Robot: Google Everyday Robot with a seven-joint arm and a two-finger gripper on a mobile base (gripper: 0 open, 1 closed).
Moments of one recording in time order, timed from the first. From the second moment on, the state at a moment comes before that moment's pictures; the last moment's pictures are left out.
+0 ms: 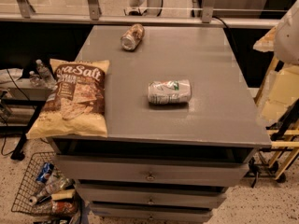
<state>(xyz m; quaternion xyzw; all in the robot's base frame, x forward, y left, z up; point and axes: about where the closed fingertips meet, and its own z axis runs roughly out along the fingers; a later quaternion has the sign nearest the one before) 0.438 -0.217 0.977 -0.60 0.78 -0.03 0.16</state>
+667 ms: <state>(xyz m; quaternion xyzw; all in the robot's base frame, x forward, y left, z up) 0.461 -0.197 0.968 -0.62 0.77 -0.03 0.16</state>
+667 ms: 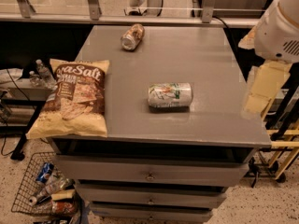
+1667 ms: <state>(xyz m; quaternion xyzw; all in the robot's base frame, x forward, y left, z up) 0.532 -0.067 0.905 -0.70 0.71 -0.03 0.11</state>
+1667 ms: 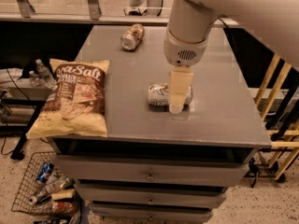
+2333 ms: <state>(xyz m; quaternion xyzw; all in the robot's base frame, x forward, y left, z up) 0.559 -0.034 0.867 -0.69 0.72 -0.04 0.05</state>
